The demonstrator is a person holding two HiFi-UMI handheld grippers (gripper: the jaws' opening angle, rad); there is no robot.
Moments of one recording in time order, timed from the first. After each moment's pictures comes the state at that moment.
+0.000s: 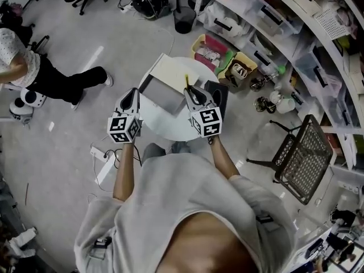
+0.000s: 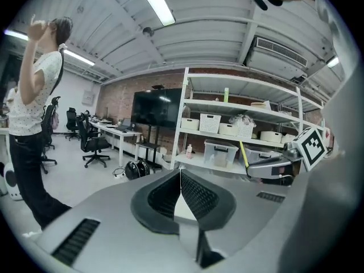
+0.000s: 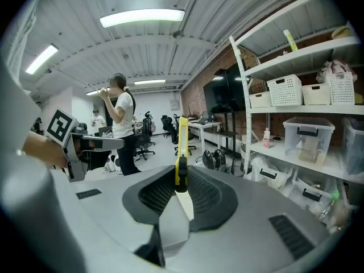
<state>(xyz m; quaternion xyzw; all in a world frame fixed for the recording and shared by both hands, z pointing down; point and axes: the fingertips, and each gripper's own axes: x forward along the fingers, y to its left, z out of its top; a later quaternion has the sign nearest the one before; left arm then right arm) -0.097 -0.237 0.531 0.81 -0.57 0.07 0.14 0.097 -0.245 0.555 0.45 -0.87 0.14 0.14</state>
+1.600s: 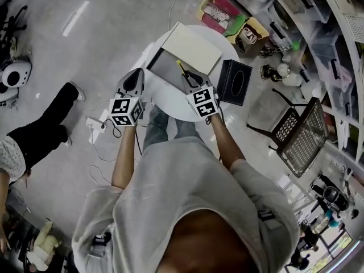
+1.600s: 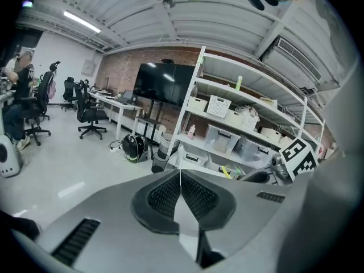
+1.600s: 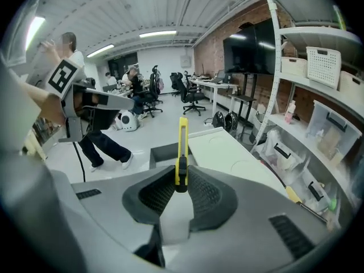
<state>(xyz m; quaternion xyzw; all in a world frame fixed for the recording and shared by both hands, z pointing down) -0.155 -0.271 0.633 0.81 -0.52 0.10 0.26 0.002 -0.250 0.692 0.37 -0.84 0.19 0.34</state>
